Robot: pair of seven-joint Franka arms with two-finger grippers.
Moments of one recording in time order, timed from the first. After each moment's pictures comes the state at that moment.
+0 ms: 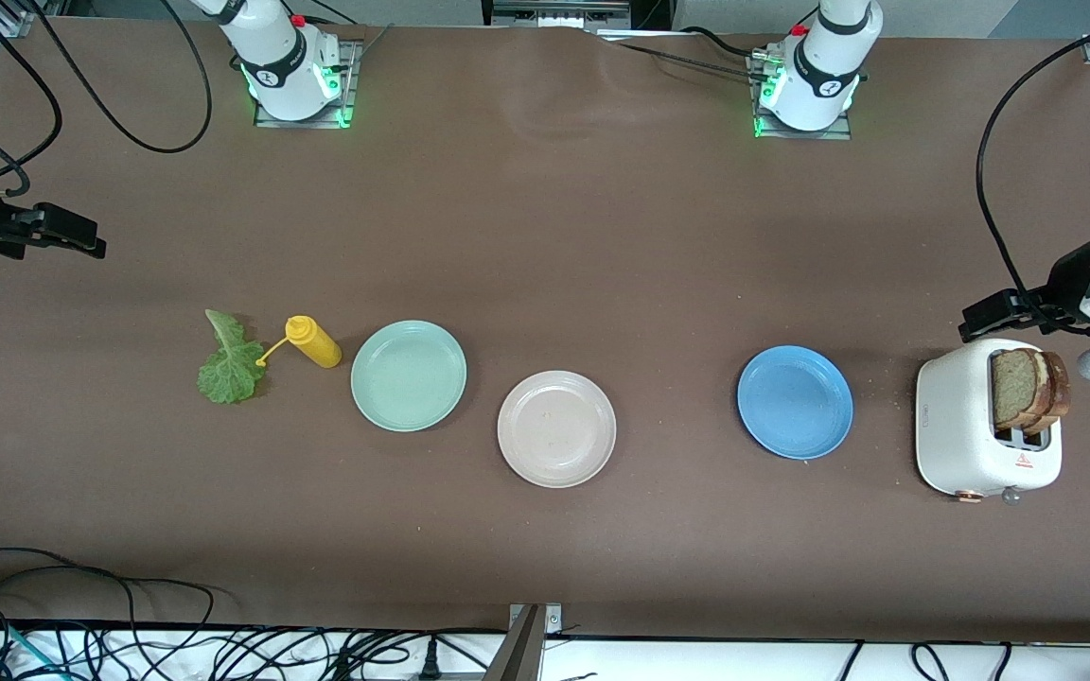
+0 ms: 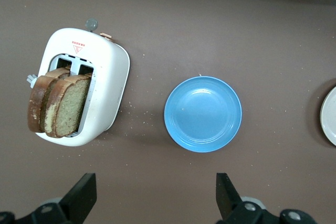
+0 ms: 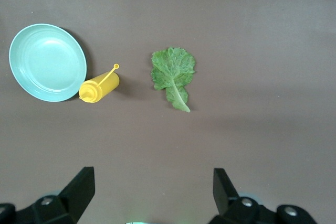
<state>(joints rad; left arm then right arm) 0.13 0.26 -0.15 -1.40 0.02 1.65 -0.15 0.08 0.15 -0.12 -1.47 0.02 1.49 -0.06</state>
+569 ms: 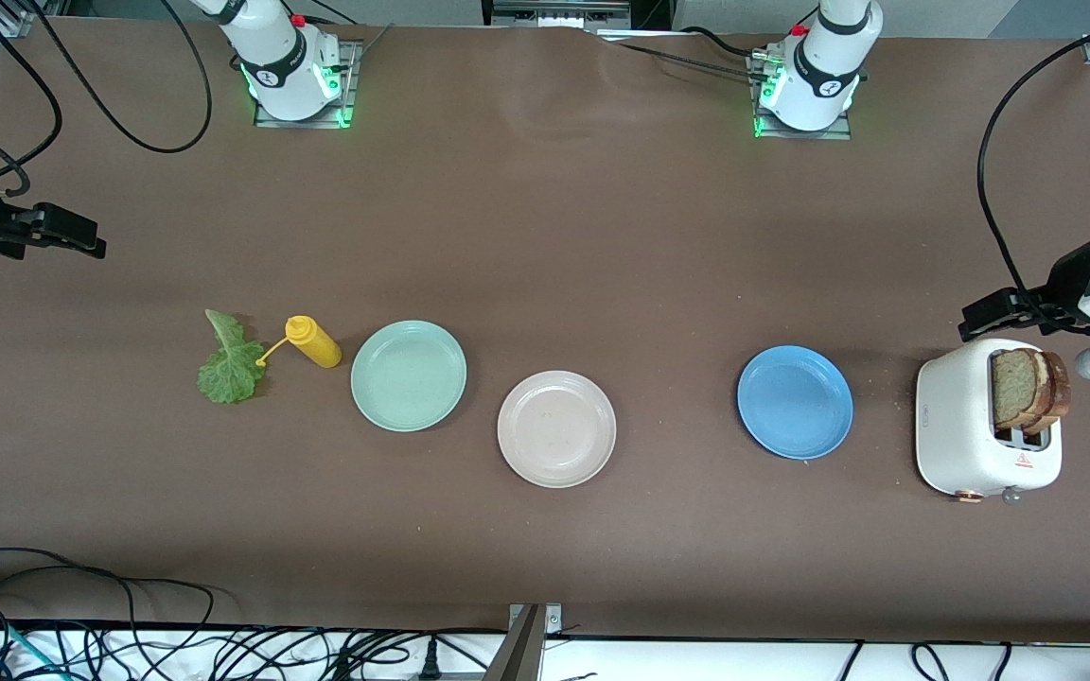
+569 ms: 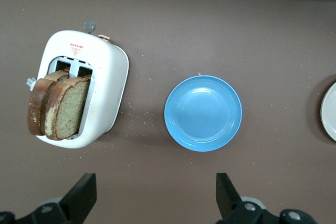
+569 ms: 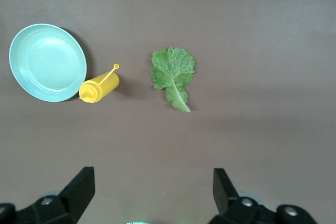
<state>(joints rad) 0.13 0.26 -0.15 -1.40 0.02 1.65 -0.12 0.08 0.15 -0.12 -1.47 0.02 1.49 -0.06</state>
